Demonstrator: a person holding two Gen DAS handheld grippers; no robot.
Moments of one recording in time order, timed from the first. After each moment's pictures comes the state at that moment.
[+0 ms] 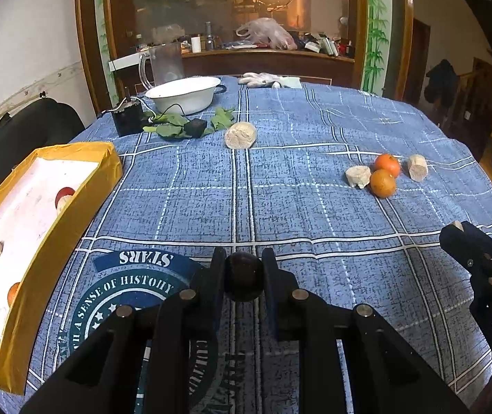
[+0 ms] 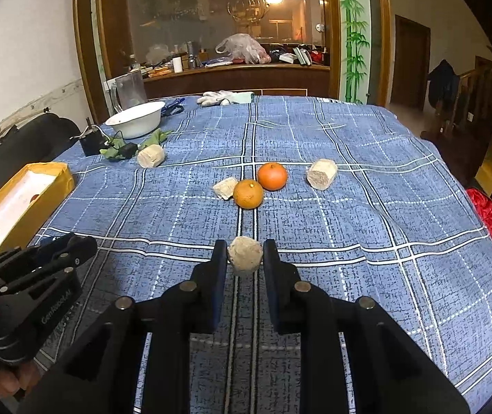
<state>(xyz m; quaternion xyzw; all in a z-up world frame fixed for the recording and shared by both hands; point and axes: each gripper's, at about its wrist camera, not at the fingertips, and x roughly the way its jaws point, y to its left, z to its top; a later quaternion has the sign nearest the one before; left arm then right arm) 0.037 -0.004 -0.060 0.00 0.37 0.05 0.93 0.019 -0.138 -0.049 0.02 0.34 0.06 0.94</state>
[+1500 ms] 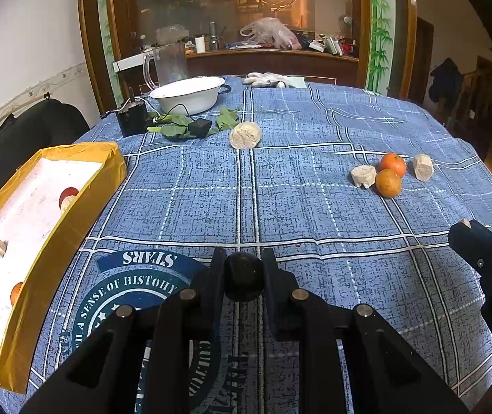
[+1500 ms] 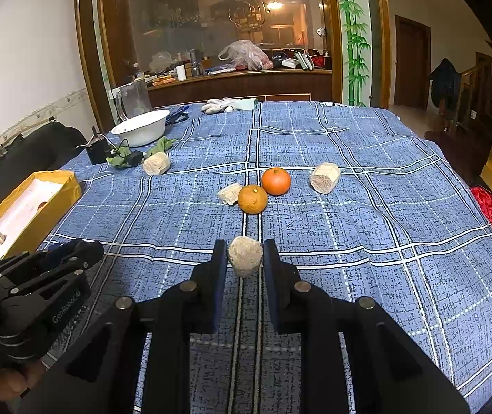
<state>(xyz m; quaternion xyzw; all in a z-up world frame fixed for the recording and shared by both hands) 0.036 -0.004 -0.061 0.00 0.37 0.06 0.93 0.014 -0.141 -0.046 0.04 0.33 0.07 0.94</state>
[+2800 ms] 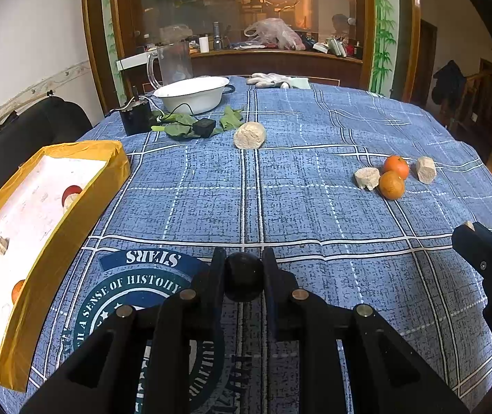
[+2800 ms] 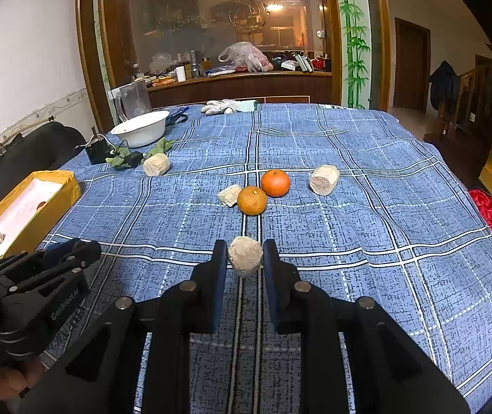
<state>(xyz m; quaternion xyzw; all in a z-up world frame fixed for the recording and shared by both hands) 0.037 0.000 -0.061 0.00 0.37 0.07 0.93 0.012 -0.141 -0.043 0.04 0.33 0.07 0.94</state>
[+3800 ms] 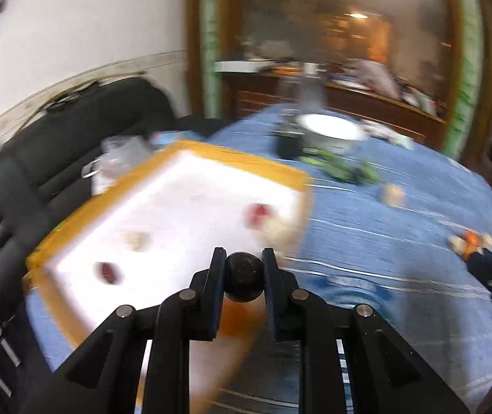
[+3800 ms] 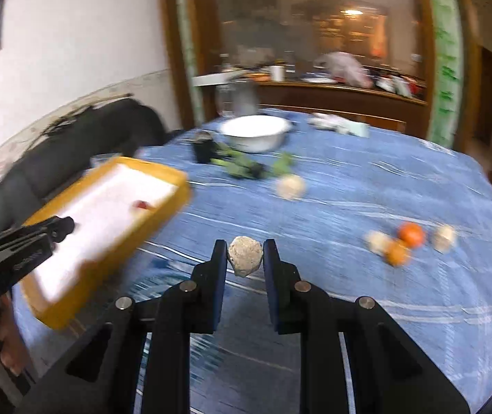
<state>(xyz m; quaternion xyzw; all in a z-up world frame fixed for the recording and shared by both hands) -0.029 0.165 0.000 -0.07 0.34 0.22 0.91 0.024 -0.011 0.001 -0.01 0.32 0.24 0.92</state>
